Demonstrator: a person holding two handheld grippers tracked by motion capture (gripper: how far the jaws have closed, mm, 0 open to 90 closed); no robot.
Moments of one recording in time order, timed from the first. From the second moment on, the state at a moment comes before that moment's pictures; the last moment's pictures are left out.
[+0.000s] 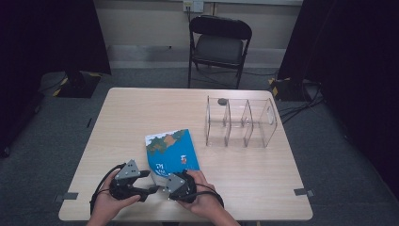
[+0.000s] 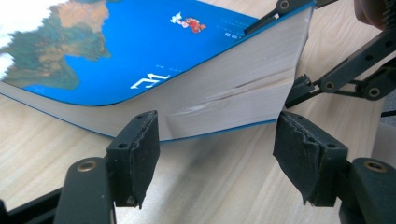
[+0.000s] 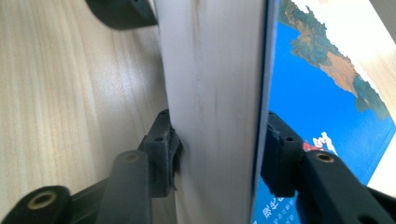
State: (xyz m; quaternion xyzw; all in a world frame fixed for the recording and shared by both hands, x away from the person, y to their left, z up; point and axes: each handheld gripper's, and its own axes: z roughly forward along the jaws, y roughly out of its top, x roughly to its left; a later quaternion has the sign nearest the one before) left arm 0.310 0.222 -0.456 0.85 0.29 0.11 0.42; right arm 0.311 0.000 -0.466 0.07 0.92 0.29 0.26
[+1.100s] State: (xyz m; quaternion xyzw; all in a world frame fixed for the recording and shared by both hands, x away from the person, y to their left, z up) left arm 0.323 0.253 -0.488 0.86 0.32 0.13 0.37; right arm 0.346 -0.003 -0.386 0.09 0.96 0.23 0.14
